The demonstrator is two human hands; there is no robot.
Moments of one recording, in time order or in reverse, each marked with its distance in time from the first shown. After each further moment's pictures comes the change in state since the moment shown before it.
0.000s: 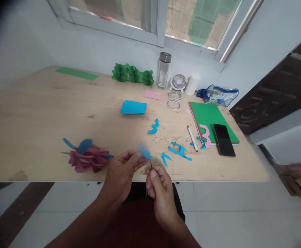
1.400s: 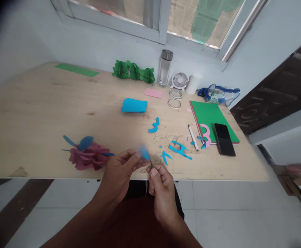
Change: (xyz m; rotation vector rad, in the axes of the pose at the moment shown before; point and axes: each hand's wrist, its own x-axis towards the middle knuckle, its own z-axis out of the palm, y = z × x) left_hand -0.006 0.005 -0.003 0.035 -0.008 -0.064; right_hand -0.001 -0.002 0.001 -0.029 0.035 -0.013
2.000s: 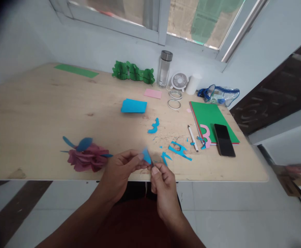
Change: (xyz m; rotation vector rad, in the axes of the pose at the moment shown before) left_hand 0.003 0.009 0.000 0.167 -0.083 0.017; right_hand 0.006 -0.007 -0.004 -0.048 -0.025 -0.019
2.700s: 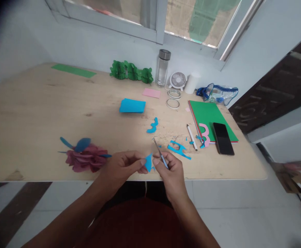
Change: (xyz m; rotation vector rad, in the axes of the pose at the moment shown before) left_hand 0.002 0.014 -0.009 0.372 -0.266 0.025; right_hand 0.020 -0.029 -0.009 -0.162 0.109 -0.097
